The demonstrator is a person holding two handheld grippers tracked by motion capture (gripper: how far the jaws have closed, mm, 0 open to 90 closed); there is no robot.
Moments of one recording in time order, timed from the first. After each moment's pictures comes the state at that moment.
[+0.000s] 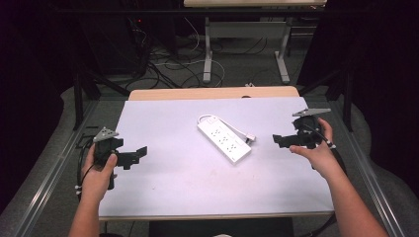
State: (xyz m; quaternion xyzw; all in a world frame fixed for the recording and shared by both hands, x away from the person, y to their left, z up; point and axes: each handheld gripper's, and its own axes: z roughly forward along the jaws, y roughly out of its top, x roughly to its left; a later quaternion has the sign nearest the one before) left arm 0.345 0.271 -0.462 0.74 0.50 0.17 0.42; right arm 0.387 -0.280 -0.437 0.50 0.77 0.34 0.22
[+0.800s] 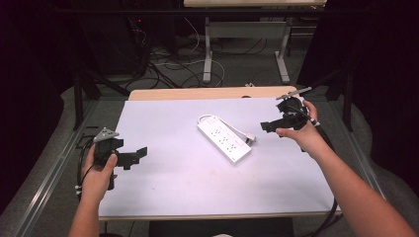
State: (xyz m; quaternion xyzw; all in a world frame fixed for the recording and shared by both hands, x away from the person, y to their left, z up) left arm 0.346 0.272 -0.463 0.74 0.50 0.17 0.42; right arm 0.427 -0.245 -0.408 0.48 0.79 0.31 0.20
